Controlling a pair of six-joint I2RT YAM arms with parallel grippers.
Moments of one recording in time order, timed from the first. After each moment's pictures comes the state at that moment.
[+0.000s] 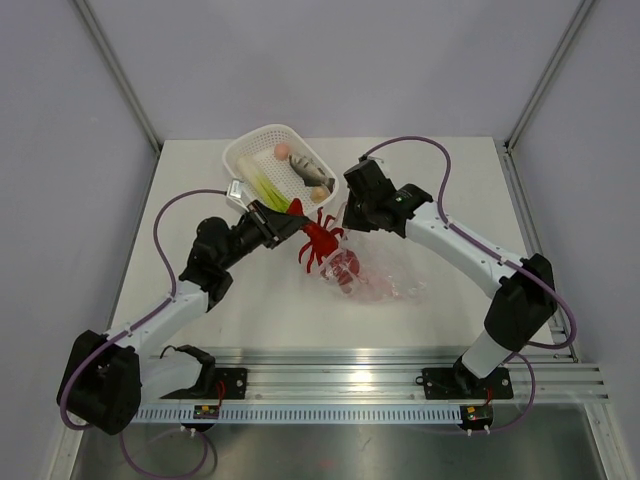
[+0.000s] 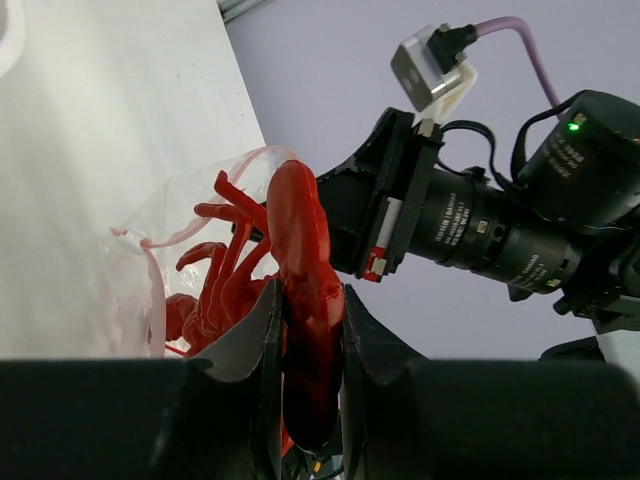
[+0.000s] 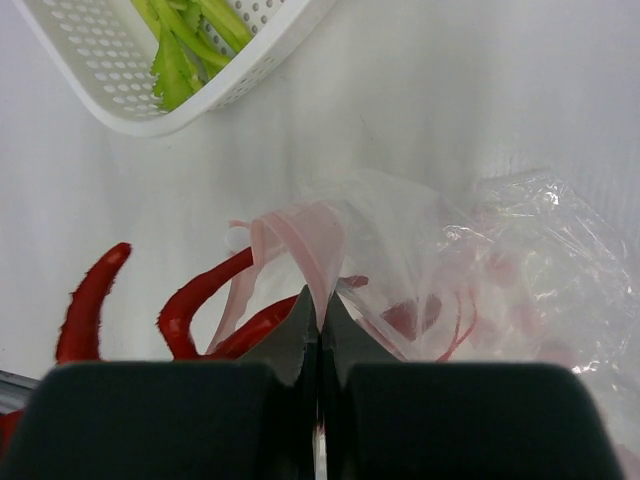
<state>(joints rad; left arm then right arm) -0.42 1.11 0.56 0.56 0.43 -1.12 0.70 1.63 1.47 -0.68 0.18 0.74</state>
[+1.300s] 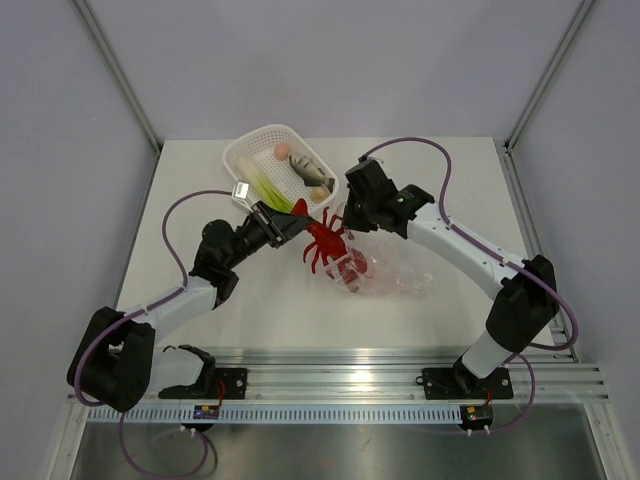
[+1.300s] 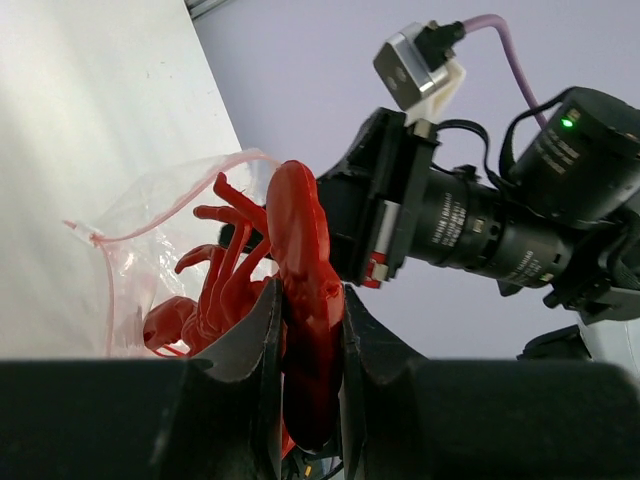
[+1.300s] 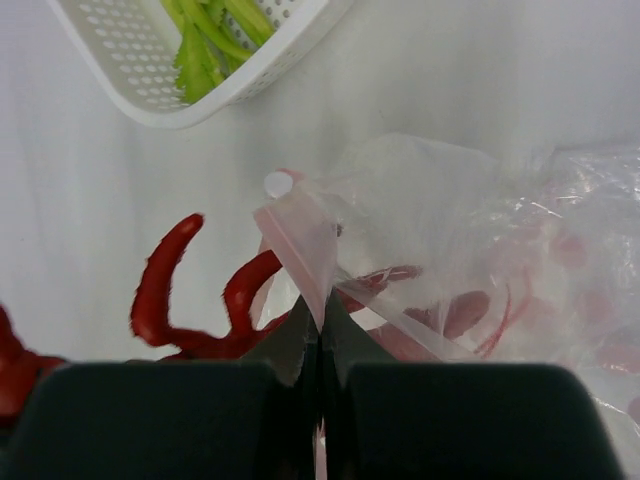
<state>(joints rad) -0.42 1.22 0.51 0.80 0.47 -1.19 0.70 1.63 1.46 -0.66 0.15 0.75</state>
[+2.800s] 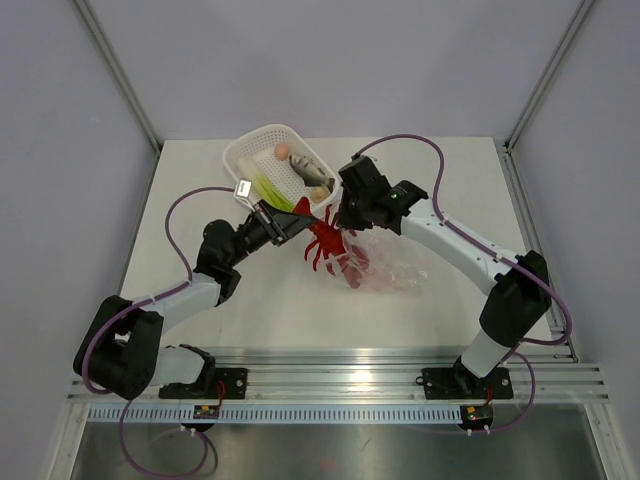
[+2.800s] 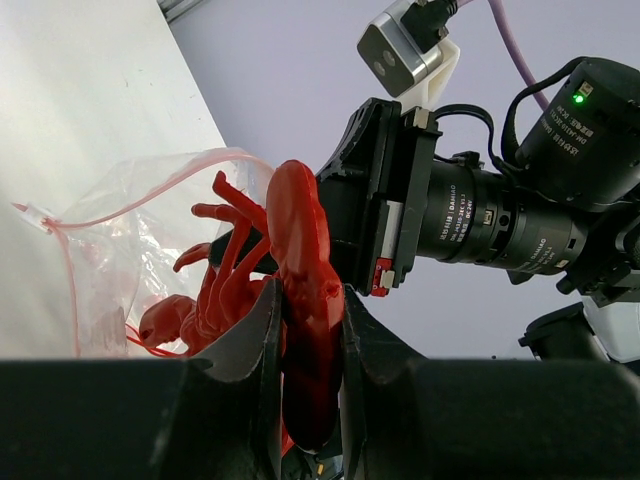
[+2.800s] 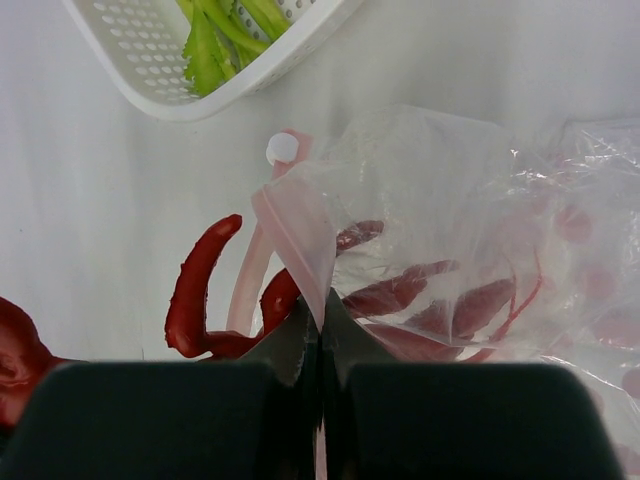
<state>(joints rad) -0.41 1.30 0.51 0.93 0.52 -1.18 0.71 1.66 1.52 -0.69 0.14 0.75</state>
